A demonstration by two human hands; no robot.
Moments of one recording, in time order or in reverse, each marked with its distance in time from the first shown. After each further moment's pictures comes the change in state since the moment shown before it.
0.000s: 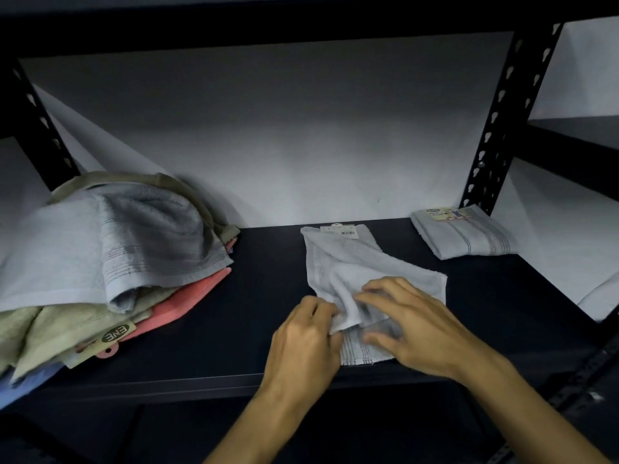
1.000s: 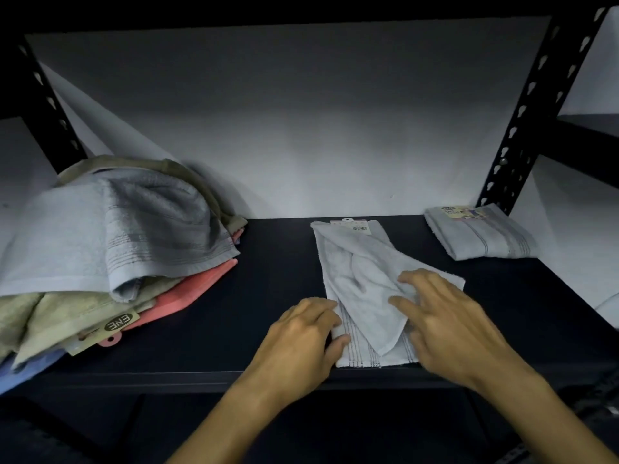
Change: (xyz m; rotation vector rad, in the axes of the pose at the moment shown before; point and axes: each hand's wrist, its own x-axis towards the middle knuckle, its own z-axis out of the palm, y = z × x) left_hand 0.001 -0.024 -0.011 0.121 -0.309 0.063; right_hand -0.007 0.010 -0.001 -0.434 0.203 -0.100
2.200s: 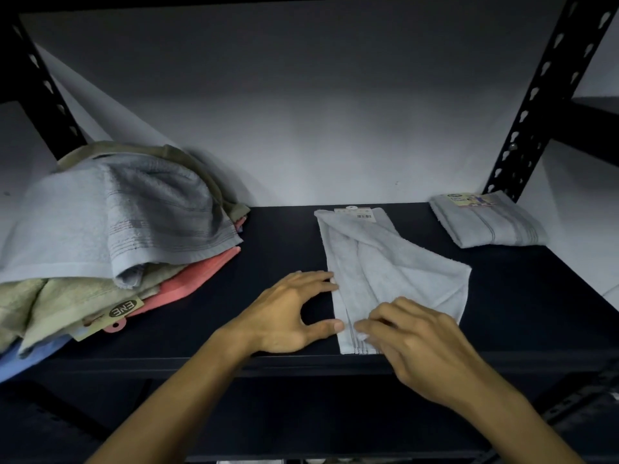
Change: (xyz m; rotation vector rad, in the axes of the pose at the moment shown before) left_hand 0.020 -0.045 -0.016 -0.160 -0.351 -0.063; right_hand -0.006 -0.045 0.005 0.277 -0.006 -0.101
